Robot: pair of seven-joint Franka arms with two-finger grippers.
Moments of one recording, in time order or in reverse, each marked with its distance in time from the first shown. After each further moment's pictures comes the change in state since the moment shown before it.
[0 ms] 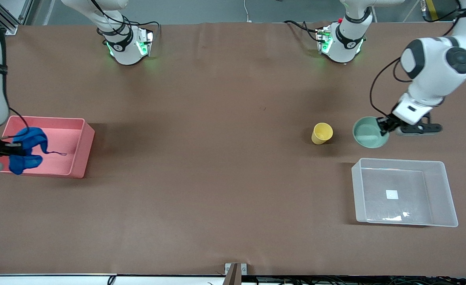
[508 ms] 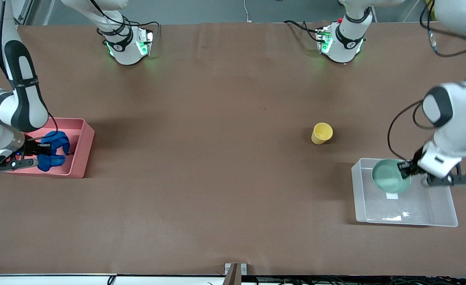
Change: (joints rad) left arm 0.002 0.495 0.048 0.582 -0.049 -0.087 0.064; right arm -0.027 0.033 -0.006 -0.268 0.003 0.357 -0.049
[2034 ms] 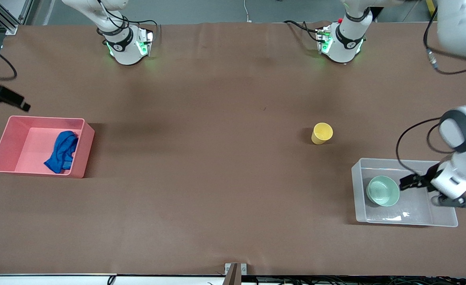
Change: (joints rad) left arm -0.009 -0.040 0.027 0.159 -0.079 -0.253 0.167; right arm -0.005 -0.510 0.250 0.396 0.041 -0.865 0.648
